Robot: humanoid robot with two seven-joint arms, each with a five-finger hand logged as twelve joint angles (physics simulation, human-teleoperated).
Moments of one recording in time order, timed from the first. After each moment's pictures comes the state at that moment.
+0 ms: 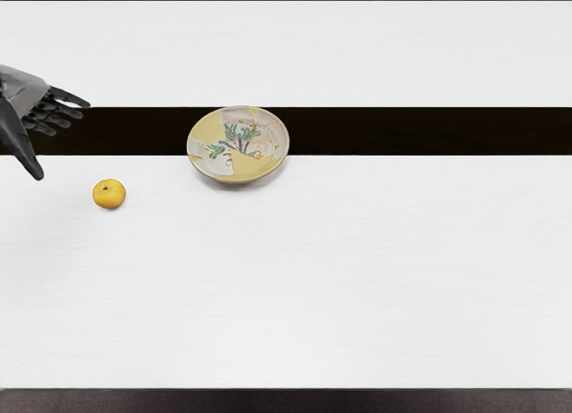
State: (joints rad) left arm -2.06 0.68 1.21 -1.13 -0.16 -0.61 0.02; right arm -0.07 0.00 0.10 0.15 0.08 0.41 0.04
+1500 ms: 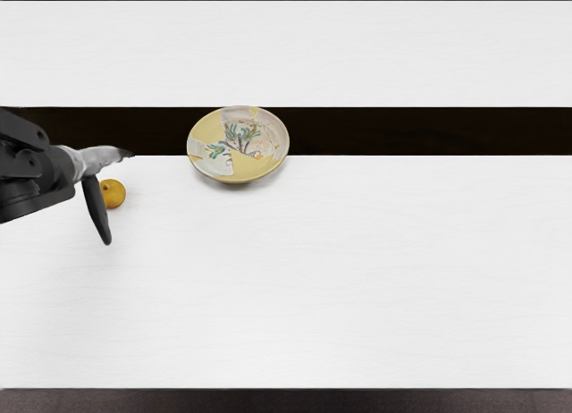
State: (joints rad) left arm -1.90 0.32 1.24 -1.51 -0.11 0.32 0.01; right arm -0.09 0.00 0.10 0.14 0.07 0.36 0.04
